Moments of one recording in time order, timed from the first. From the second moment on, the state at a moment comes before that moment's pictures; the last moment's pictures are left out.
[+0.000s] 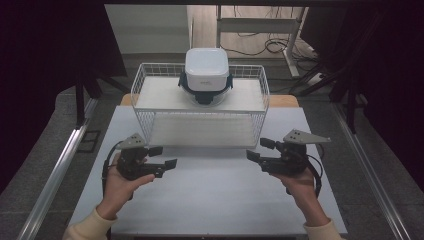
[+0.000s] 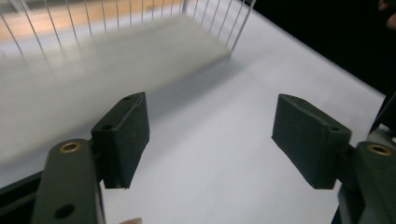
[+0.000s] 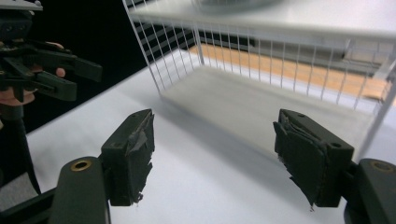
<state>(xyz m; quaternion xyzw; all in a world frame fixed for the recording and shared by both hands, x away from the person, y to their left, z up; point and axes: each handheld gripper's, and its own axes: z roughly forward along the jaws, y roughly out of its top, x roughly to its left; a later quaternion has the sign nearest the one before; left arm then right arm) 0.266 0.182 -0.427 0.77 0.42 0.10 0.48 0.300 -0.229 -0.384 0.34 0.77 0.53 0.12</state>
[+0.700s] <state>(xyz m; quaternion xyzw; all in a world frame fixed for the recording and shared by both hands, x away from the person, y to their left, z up) 0.242 0.202 -0.480 0.77 0.46 0.11 0.43 0.269 -0.248 -0.447 0.38 0.78 0.46 0.16</state>
